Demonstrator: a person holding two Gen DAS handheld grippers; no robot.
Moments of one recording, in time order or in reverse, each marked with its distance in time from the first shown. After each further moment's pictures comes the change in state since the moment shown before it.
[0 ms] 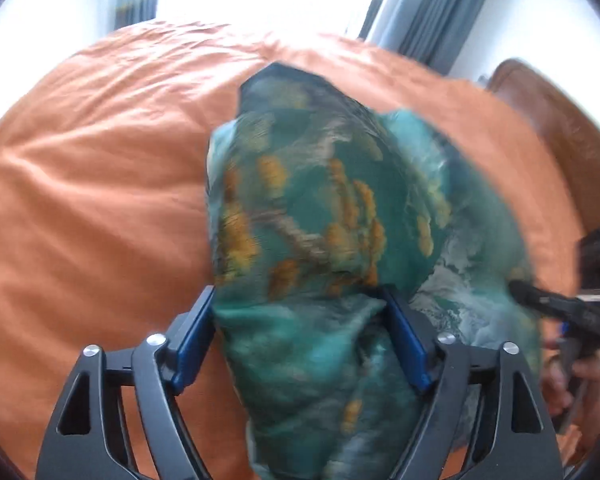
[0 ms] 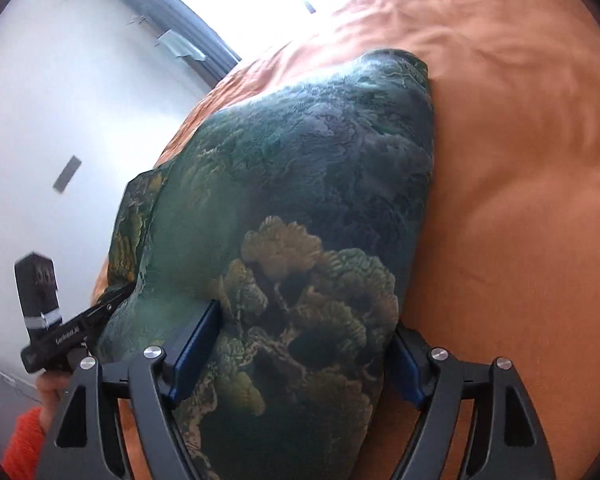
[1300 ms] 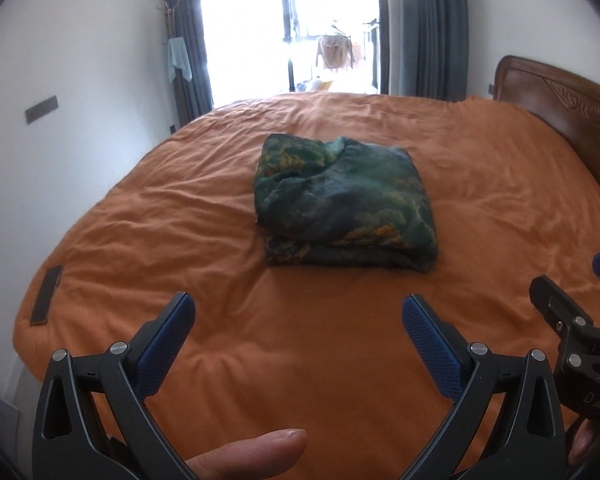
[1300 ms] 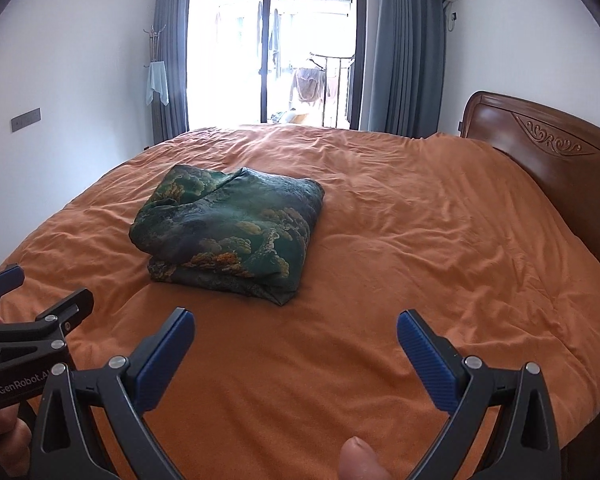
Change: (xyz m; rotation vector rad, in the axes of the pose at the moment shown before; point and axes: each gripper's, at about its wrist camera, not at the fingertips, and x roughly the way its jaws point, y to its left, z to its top) left arm -0.235 -0.109 -0.159 0.151 -0.231 0.358; right arm -0.237 0.178 -0.221 -0.367 -0.403 -0.602
